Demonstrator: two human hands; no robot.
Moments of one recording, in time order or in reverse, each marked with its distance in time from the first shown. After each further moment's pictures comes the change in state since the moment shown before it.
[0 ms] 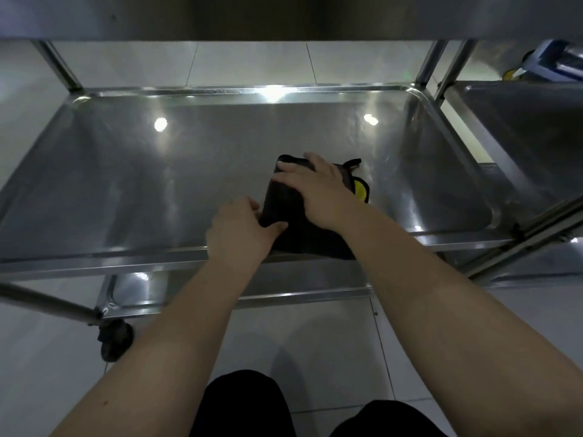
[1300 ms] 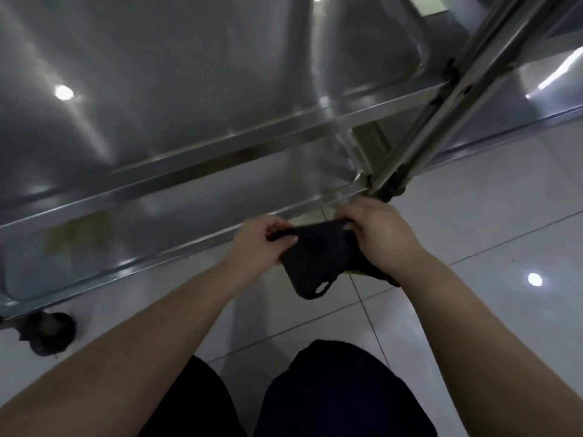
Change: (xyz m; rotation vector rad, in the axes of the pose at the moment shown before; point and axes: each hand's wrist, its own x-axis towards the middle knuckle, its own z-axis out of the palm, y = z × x) left_hand -0.071 0.001 0.224 -0.416 -0.584 0.127; right_hand -0.255 0.118 0.115 0.227 0.059 0.402
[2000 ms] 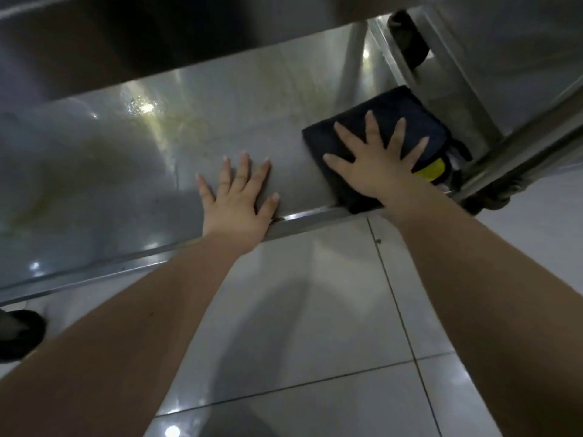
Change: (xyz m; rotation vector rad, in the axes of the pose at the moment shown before) left_hand 0.136 -0.132 -0.023 1.003 0.297 0.061; right_hand 0.204 0.090 0.142 -0.221 -0.134 0.319
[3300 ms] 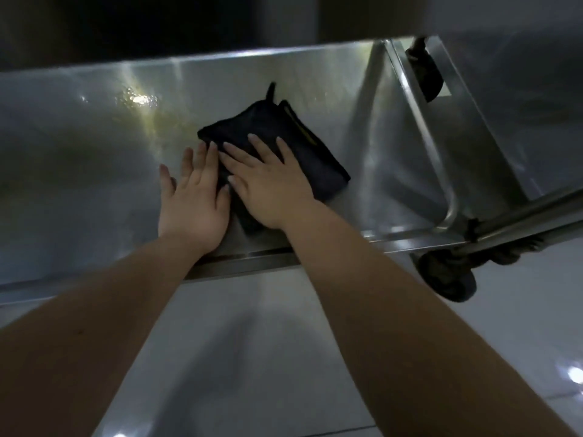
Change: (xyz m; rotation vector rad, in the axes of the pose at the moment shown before) left_hand 0.037 -0.039 -0.005 -0.075 0.152 -0.124; right_hand 0.023 -0.134 0.028 -0.161 0.144 -0.644
